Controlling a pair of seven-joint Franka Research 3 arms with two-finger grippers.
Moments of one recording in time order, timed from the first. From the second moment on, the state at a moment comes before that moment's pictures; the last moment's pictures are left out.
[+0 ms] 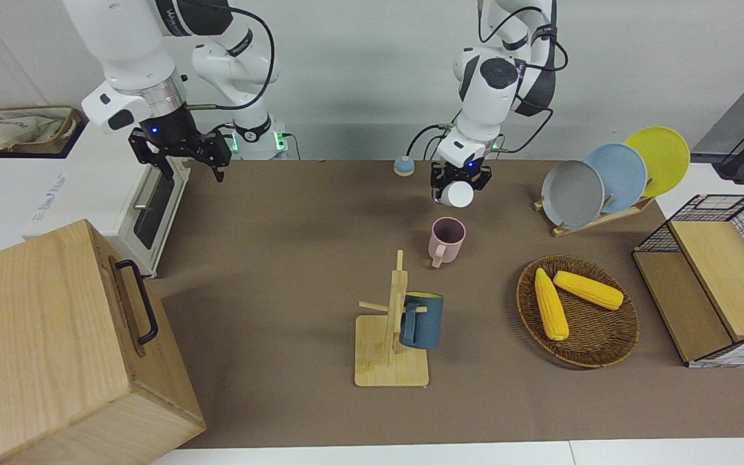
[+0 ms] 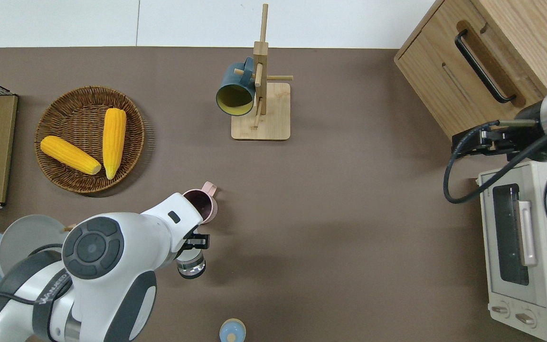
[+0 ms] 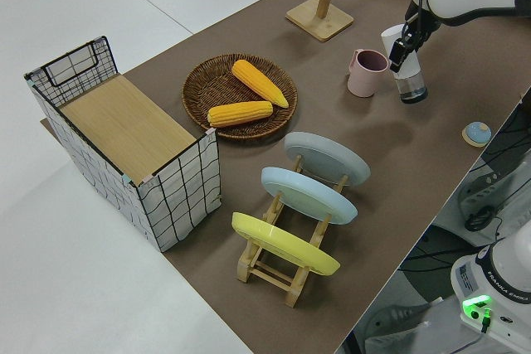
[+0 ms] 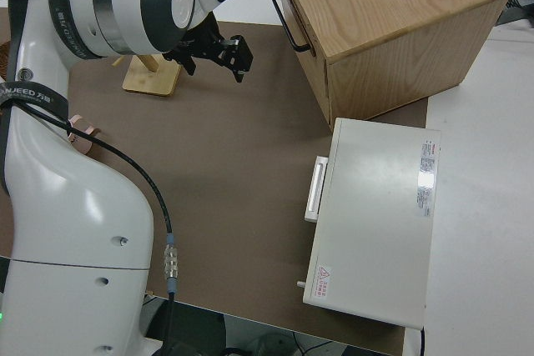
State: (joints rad) left arm -0.15 -0.19 -0.25 -2.28 -0.13 2.10 -0.25; right arm -0.13 0.13 0.22 -1.39 -0.02 1.49 0.17
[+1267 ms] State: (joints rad) left arm -0.15 0.06 -0.25 -1.96 -0.06 1.71 -0.25; right arm -0.13 0.13 0.22 -1.39 -0.02 1.49 0.17
